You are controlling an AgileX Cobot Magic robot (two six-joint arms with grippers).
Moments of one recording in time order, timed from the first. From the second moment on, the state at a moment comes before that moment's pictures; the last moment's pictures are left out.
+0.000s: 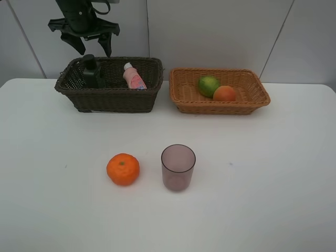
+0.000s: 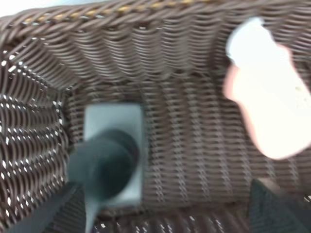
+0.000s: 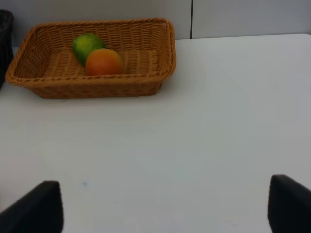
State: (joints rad) left arm -0.23 2.25 -2.15 0.09 1.09 -0.17; right arm -0.01 0.00 -0.52 0.00 1.06 0.04
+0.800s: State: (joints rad) left arm -0.37 1.76 -1.62 0.04 1.02 -0.04; right arm -0.01 0.00 -0.52 0.00 1.06 0.04
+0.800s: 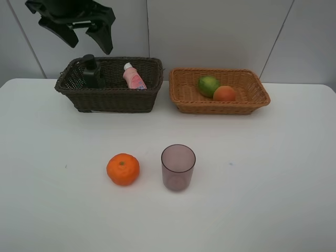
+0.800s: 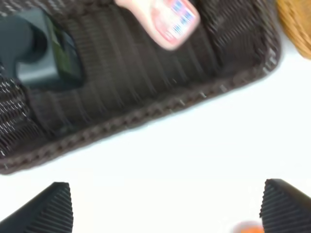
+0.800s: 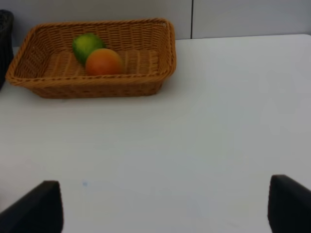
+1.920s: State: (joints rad) left arm -0.46 1.57 -0.89 -0.07 0.65 0.03; right arm -0.01 0.00 -0.52 0.00 1.06 0.04
